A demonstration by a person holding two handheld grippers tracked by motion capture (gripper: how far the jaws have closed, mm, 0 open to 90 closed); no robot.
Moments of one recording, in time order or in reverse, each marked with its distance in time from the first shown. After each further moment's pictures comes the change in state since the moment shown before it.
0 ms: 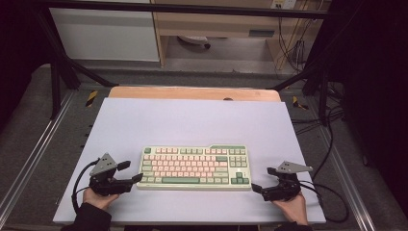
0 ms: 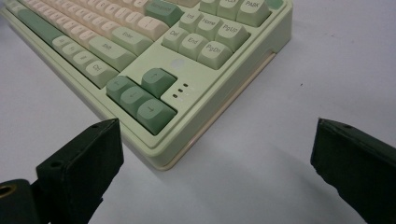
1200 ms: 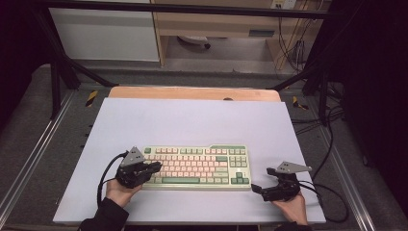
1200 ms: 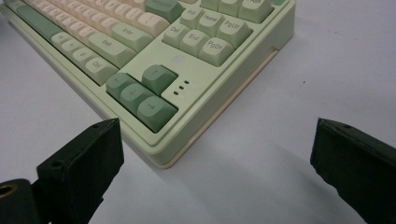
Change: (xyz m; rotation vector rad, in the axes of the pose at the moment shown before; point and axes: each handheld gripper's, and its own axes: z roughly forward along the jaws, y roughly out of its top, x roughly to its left) left arm -0.041 0.042 0.045 0.059 -0.062 0.054; right arm 0.000 0.000 0.001 0.013 0.003 -0.003
